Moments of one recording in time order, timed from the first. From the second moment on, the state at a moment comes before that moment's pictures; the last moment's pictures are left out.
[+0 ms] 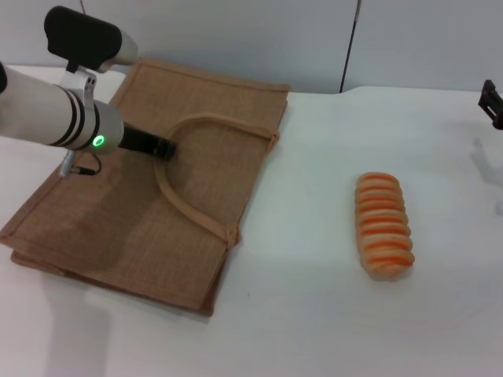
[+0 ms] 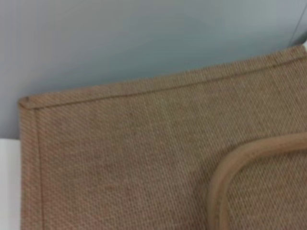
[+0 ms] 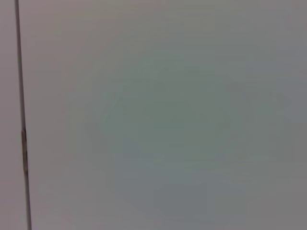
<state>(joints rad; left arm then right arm) -0.79 -2.03 1.11 0.62 -0.67 -0.77 0.81 0.62 2.02 -1.94 -0.23 0.65 -0.67 0.11</state>
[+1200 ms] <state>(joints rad) -0.67 -2.03 1.11 1.51 -0.65 -1.25 0.71 0.48 1.99 -2.09 -0.68 0.46 -0.34 0.10</state>
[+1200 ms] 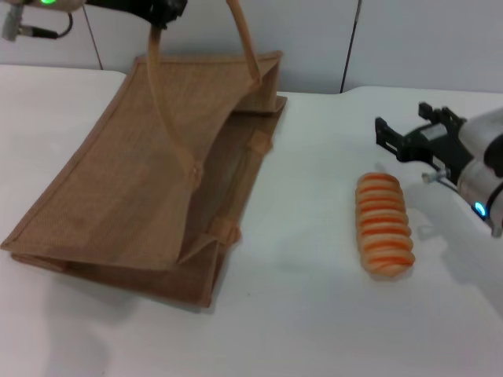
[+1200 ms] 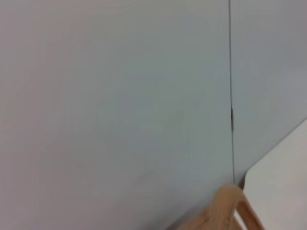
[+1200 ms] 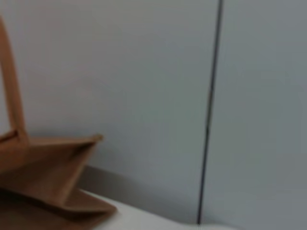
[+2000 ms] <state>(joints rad) -0.69 -2.03 1.11 1.68 -0.62 -1.34 0.66 0.32 1.97 -1.90 -1.46 0.33 0.68 -0.01</state>
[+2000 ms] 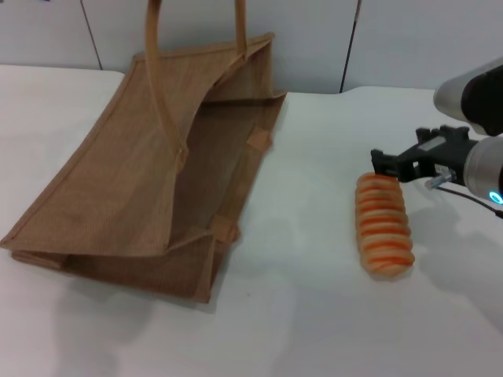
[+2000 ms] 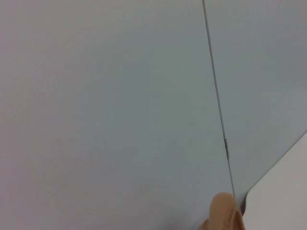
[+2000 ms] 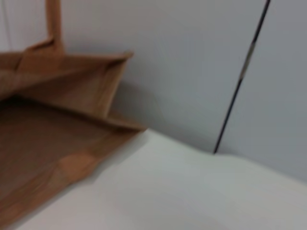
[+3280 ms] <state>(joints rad) -0.72 -2.03 1.15 1.71 -0.50 -1.38 0.63 0.44 2.02 -1.80 -1.36 0.54 1.01 -0.08</state>
